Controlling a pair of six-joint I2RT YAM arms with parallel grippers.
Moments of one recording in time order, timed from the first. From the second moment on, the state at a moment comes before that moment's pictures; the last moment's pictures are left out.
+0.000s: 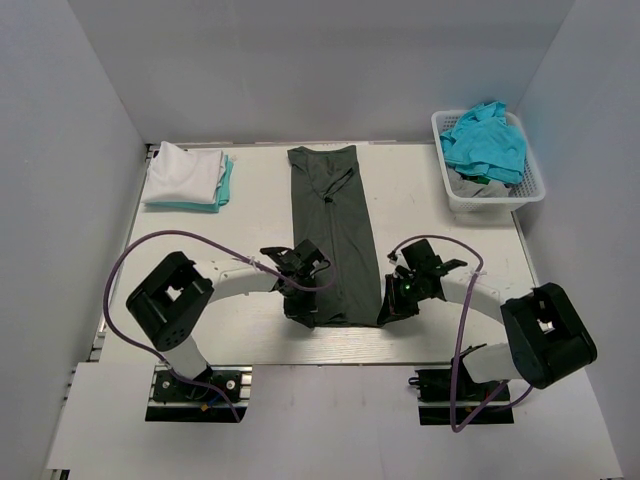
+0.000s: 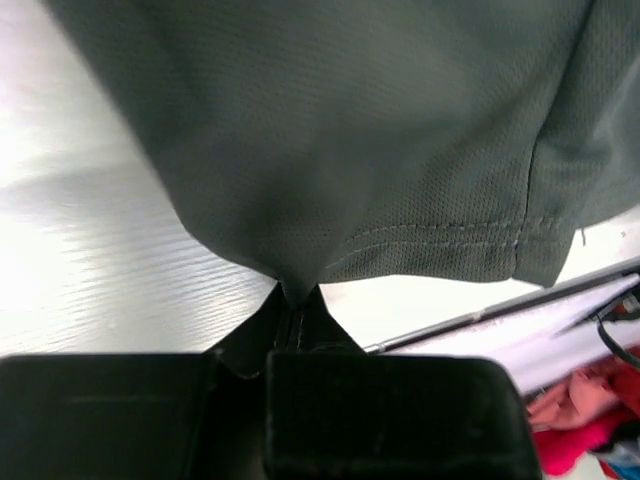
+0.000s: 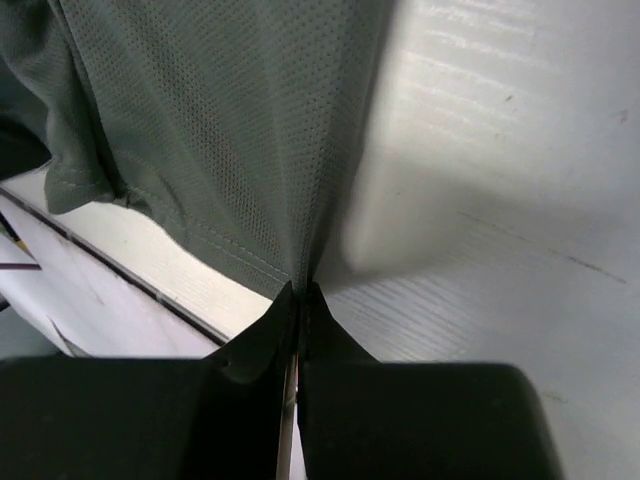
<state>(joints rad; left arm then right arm) -0.84 1.67 0.91 -0.56 0.23 -0.83 0.48 1.36 0.55 -0.41 -0.48 0.43</state>
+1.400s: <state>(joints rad) -0.53 1.98 1.77 -0.92 -0.01 -0.72 0.38 1.81 1.50 -0.64 -0.41 0.47</state>
